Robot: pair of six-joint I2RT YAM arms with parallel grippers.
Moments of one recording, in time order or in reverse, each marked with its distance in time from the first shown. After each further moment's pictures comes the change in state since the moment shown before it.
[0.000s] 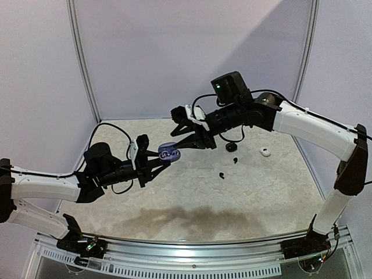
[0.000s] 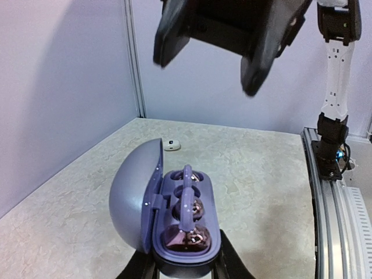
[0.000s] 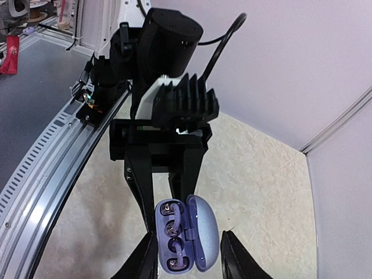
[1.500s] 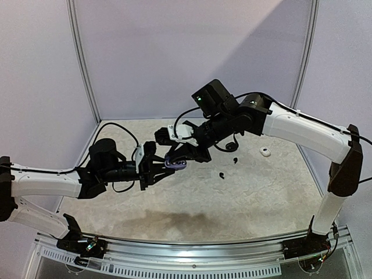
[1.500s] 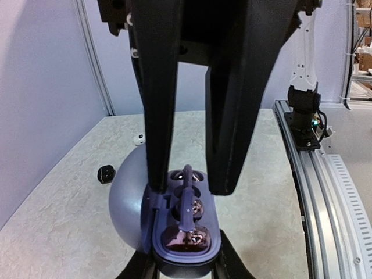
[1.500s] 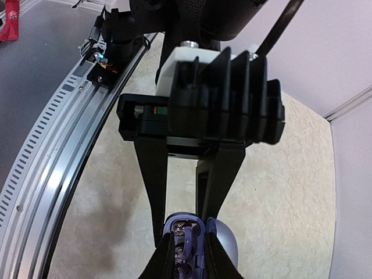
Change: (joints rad) left arm 0.000 0.022 0.066 -0.137 0.164 0.138; right arm 0.121 0.072 0.118 -0.232 0.204 -0.014
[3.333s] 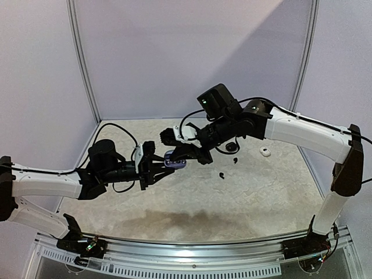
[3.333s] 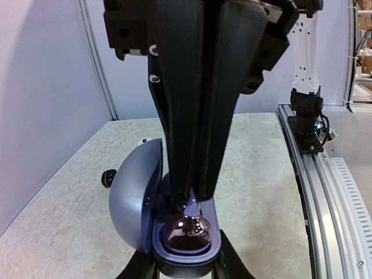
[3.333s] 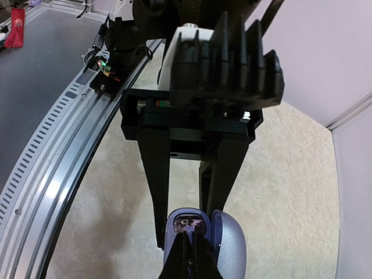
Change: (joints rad) left arm 0.000 0.005 -0.014 0.047 -0.011 -0.005; right arm -0.039 -0.037 -0.118 0.120 -0.083 -0.003
